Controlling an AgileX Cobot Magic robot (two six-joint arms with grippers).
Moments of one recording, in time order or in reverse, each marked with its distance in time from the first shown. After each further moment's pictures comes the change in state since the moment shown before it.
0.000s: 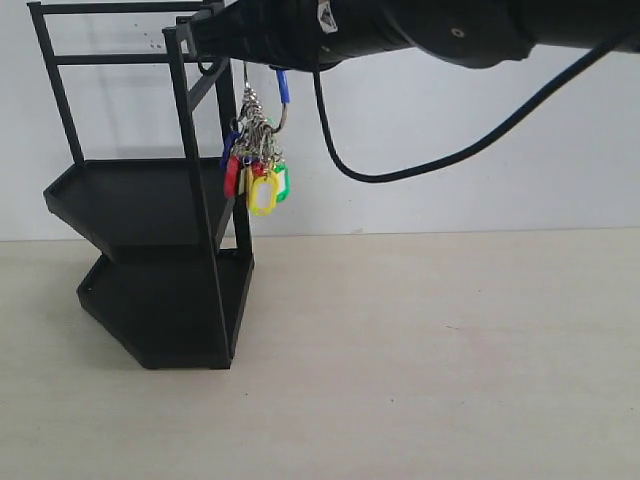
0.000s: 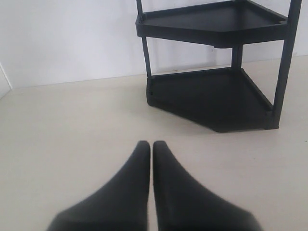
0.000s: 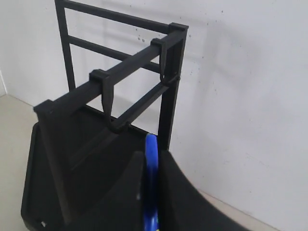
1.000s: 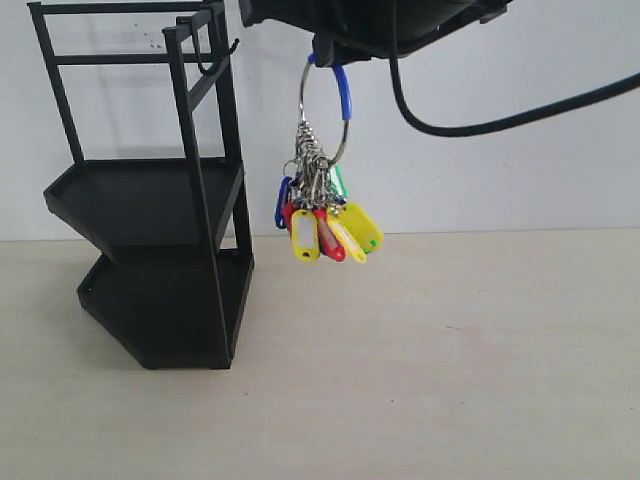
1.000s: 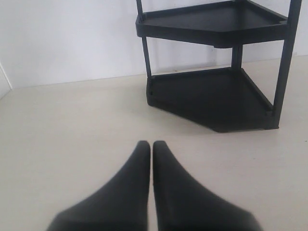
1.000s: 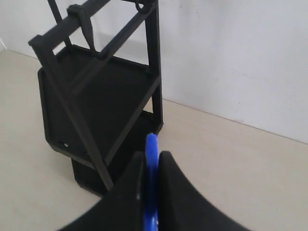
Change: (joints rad) left arm 0.000 0.000 0.000 0.000 0.000 0.000; right arm 0.000 -0.169 0.000 0.451 0.370 -0.292
